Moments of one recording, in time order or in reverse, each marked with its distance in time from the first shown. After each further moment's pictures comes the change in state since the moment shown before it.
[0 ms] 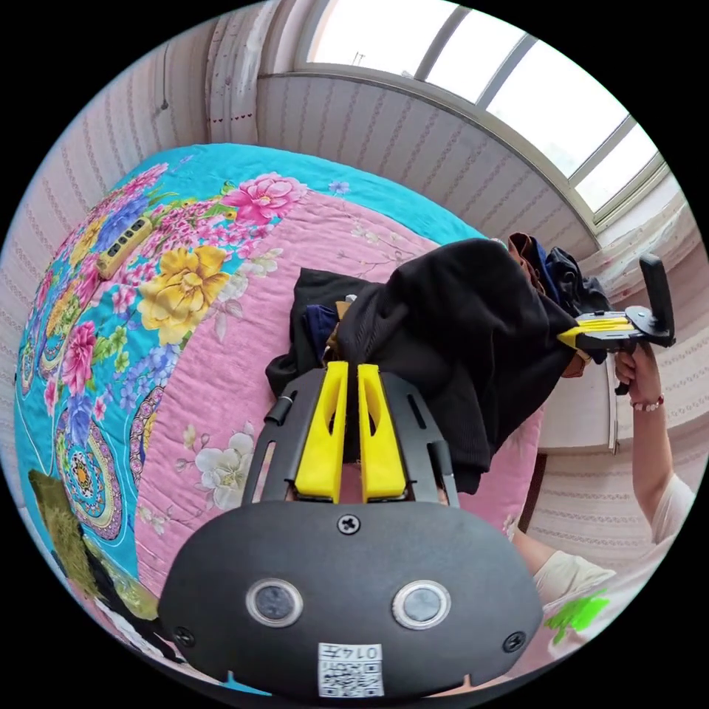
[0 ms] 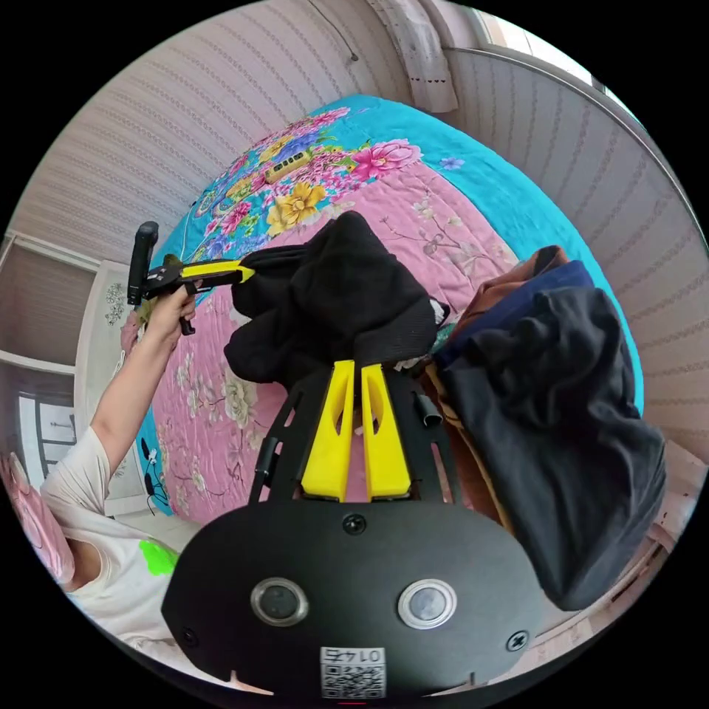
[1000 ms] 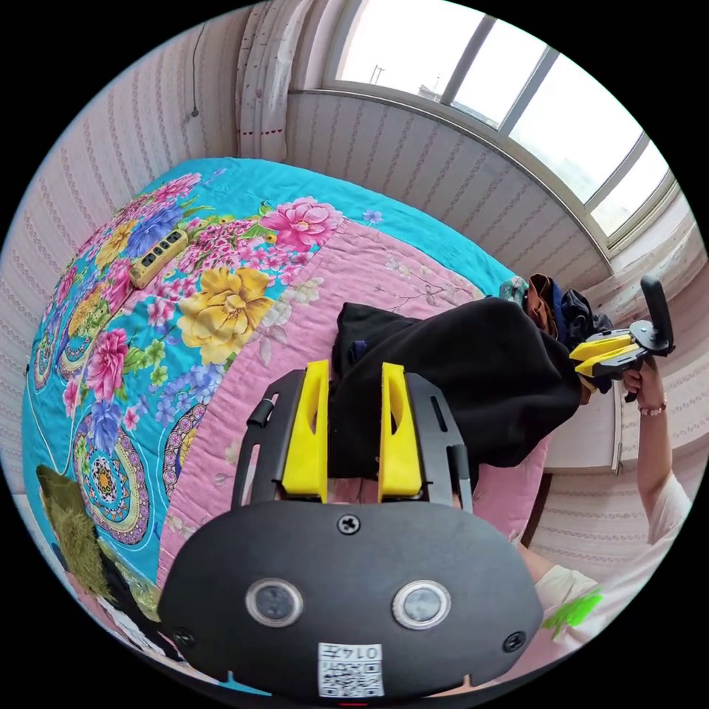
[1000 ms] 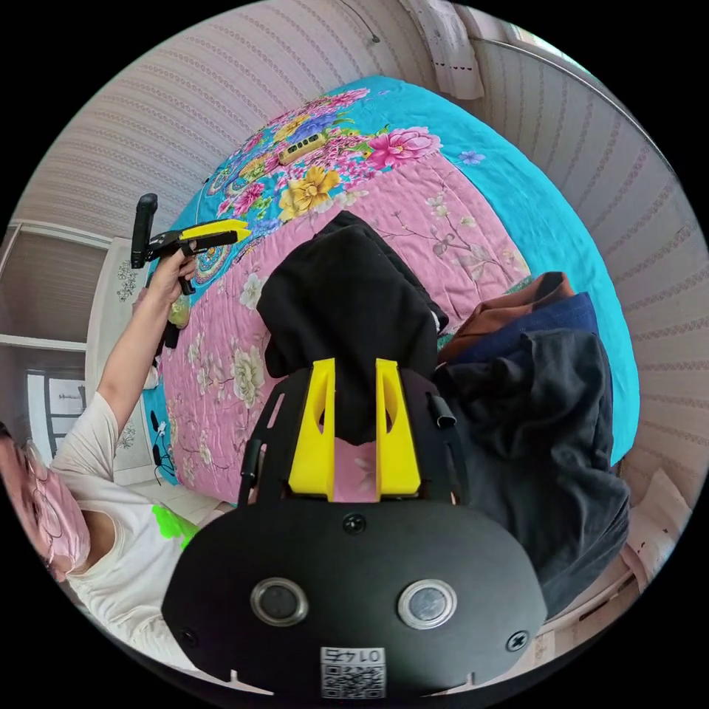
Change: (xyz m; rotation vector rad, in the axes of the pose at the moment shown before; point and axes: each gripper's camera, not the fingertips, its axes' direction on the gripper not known) left arm -0.016 -0.079 -0.033 0.008 0.008 -0.035; right arm 0.004 -0.050 -0.001 -0.091 -0.034 -0.069
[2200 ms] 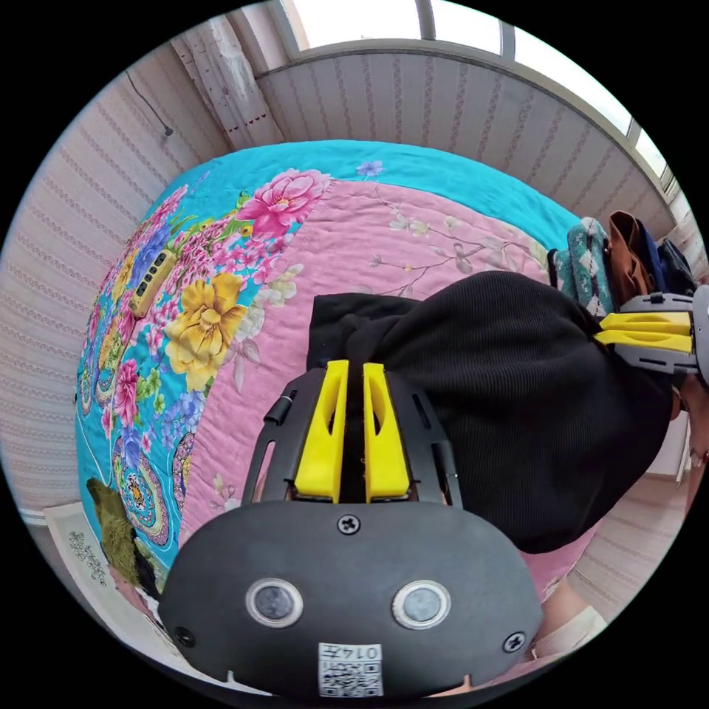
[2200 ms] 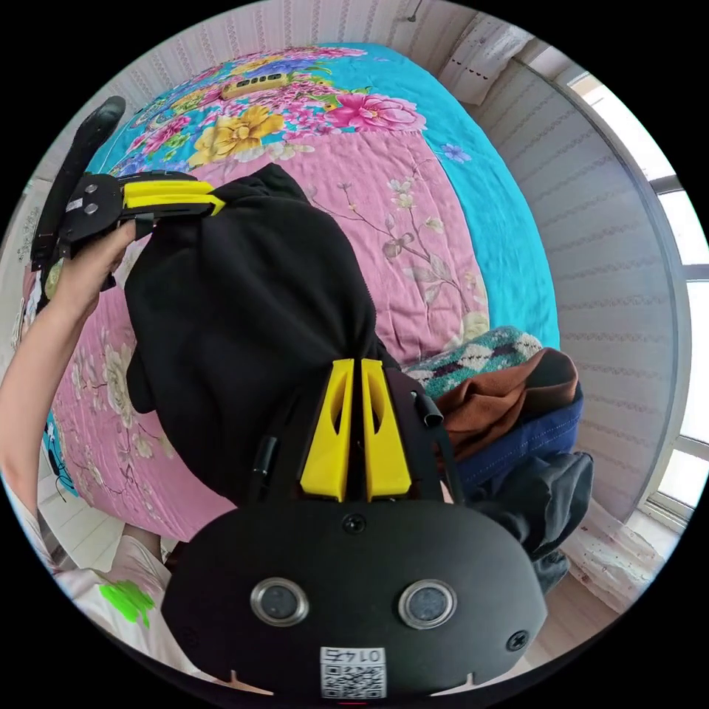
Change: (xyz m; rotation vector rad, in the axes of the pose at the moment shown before) left arm 0.071 0.138 0.136 -0.065 -0.355 0.072; right arm -0.166 -0.104 0.233 -0.081 0.444 -0.066
